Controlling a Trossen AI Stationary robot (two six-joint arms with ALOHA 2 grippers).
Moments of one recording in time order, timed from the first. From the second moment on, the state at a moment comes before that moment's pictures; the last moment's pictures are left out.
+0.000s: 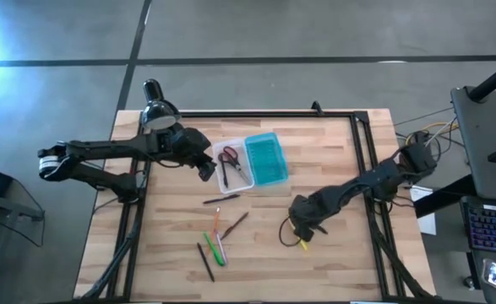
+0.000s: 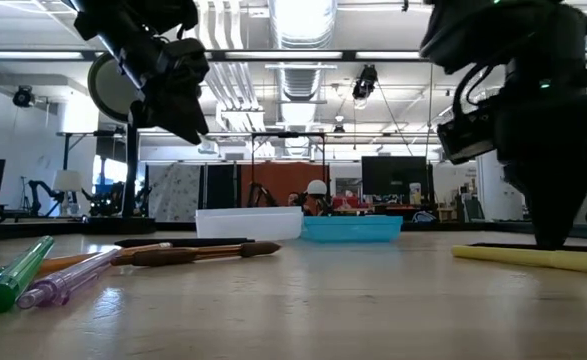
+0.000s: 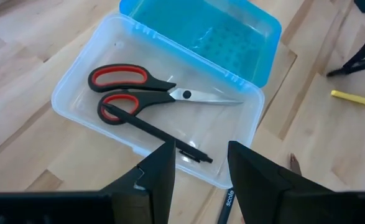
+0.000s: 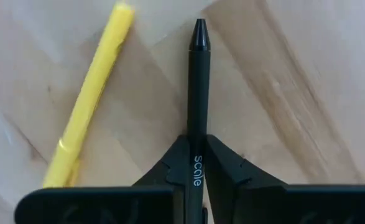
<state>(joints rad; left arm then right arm) 0.27 1.14 0.84 -0.52 -0.01 -0.44 0.29 1.69 0.85 -0.65 0.00 0.96</state>
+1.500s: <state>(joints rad) 0.21 0.89 0.51 -0.52 0.03 -0.69 -0.29 2.07 1.56 -0.37 -0.24 0.94</state>
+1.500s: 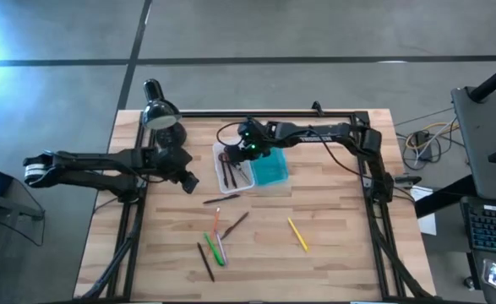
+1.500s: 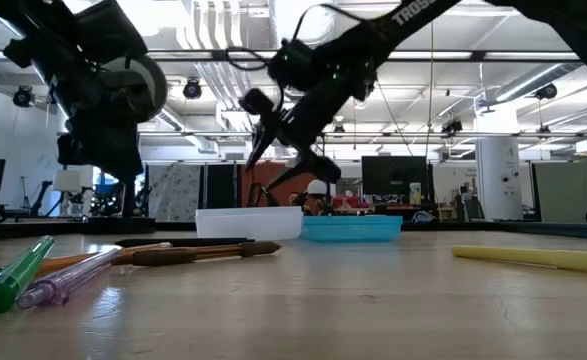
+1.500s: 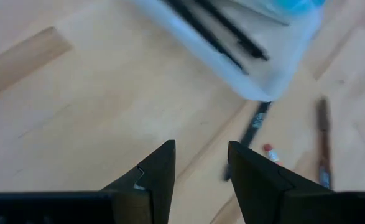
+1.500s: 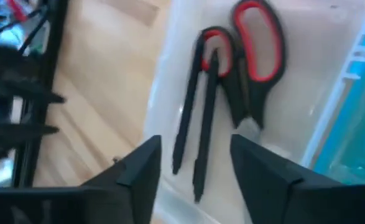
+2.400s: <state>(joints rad) -0.15 1.23 0.57 -0.28 -0.16 -0.40 -0.16 1.54 1.17 -0.66 0.20 0.35</state>
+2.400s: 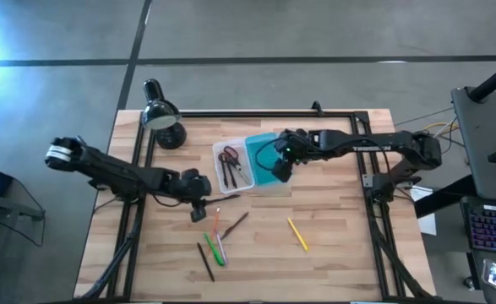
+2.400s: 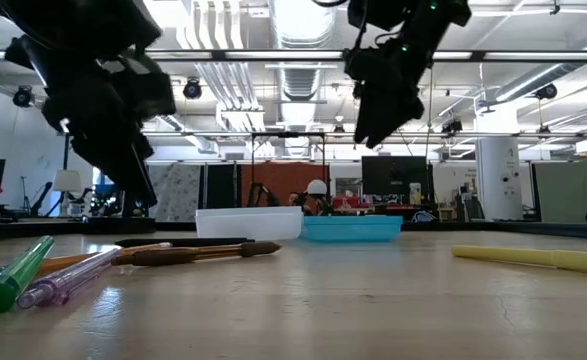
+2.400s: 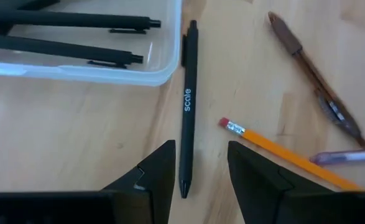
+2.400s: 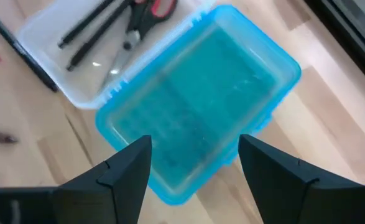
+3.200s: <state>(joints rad) -0.14 1.59 0.76 -0.36 -0.14 -0.39 -0.16 1.41 0.96 -0.59 0.22 0.39</state>
